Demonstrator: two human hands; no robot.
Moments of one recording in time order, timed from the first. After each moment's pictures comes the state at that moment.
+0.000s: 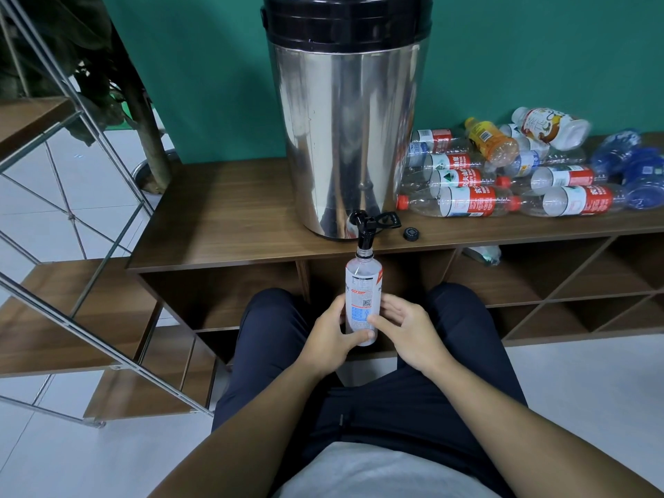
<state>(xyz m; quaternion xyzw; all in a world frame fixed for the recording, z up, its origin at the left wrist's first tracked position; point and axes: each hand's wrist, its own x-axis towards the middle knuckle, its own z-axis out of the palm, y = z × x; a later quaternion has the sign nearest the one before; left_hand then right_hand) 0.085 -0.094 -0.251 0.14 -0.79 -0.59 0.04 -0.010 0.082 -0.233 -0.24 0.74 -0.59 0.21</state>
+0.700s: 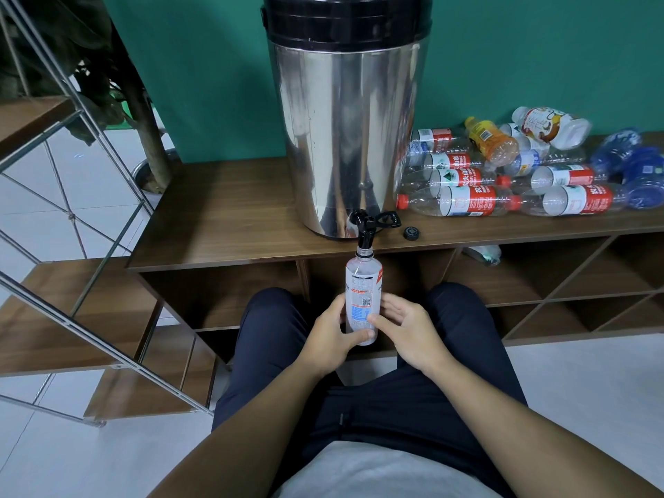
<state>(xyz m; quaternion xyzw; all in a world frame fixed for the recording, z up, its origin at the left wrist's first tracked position) 0.086 -0.094 -0.251 0.13 -0.79 -0.59 0.04 -0.010 0.082 -0.235 -0.23 0.75 -0.58 0.21</state>
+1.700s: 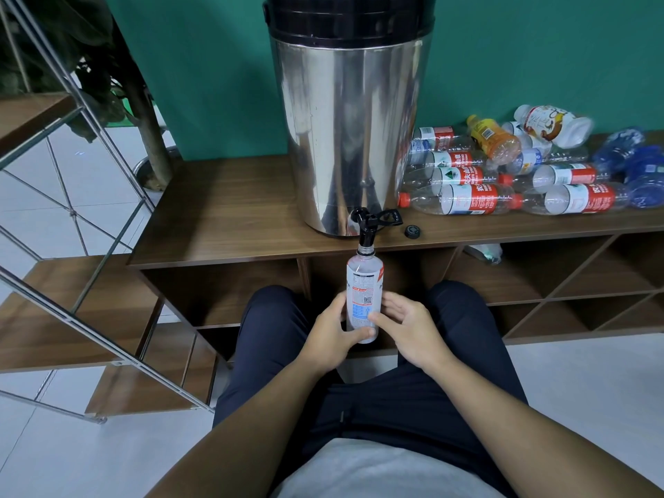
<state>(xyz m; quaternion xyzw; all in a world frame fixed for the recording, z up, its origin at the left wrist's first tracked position) 0.085 -0.095 -0.254 0.13 -0.80 -0.59 0.04 -0.010 0.082 -0.234 -0.23 0.75 -0.58 0.21</state>
